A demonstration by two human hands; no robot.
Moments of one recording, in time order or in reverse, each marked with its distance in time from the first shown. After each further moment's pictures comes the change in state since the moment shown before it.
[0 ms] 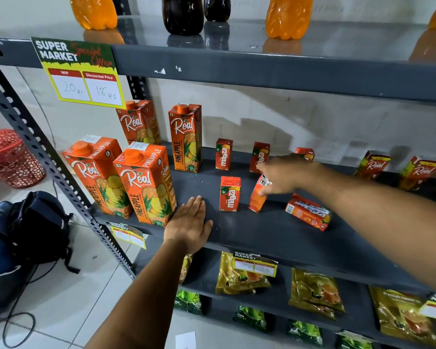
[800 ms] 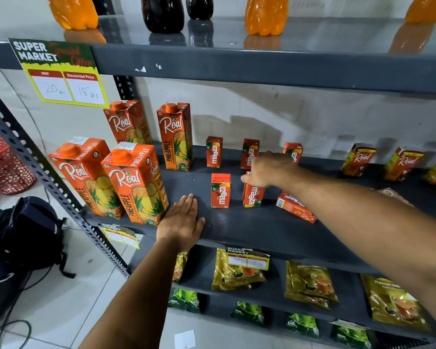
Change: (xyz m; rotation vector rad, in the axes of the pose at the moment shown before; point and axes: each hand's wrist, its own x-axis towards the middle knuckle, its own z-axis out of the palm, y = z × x) left_hand 0.000 0.003 -0.003 -0.016 -0.013 -0.009; right_hand -0.006 -0.027 -0.006 0.223 0.023 0.324
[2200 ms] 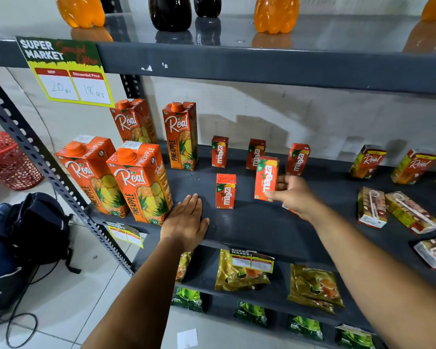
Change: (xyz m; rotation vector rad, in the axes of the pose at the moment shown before) left_hand -0.002 0.000 -0.002 -0.003 -0.001 0.006; right_hand -0.003 0.043 0.090 1.368 0.044 0.153
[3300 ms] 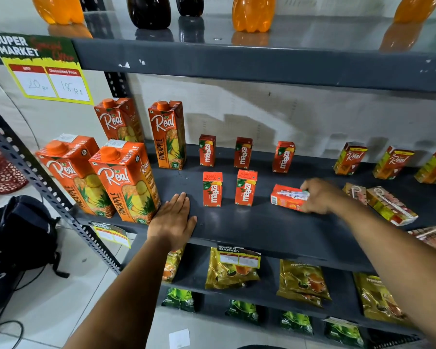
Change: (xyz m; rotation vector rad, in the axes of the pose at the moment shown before) left_hand 0.003 0.000 0.002 0.024 -0.010 0.001; right_hand -0.012 0.009 -0.088 -1.119 0.018 0.079
